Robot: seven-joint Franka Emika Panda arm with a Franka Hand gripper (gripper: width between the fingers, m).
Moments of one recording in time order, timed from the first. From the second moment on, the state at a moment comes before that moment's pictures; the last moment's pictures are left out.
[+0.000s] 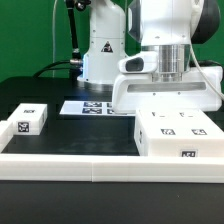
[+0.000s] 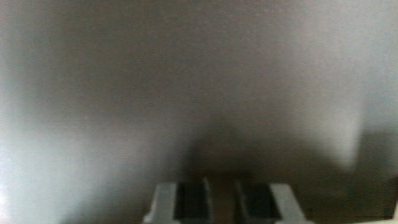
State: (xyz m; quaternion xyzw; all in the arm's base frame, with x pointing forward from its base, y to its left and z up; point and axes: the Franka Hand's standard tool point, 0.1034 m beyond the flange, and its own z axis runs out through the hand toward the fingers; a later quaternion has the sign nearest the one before) arm 0.496 0.087 0.005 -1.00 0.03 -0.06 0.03
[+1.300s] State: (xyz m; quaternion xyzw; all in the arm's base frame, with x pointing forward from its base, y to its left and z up) arm 0.506 0.073 0.060 -1.00 -0.02 -0.01 0.04
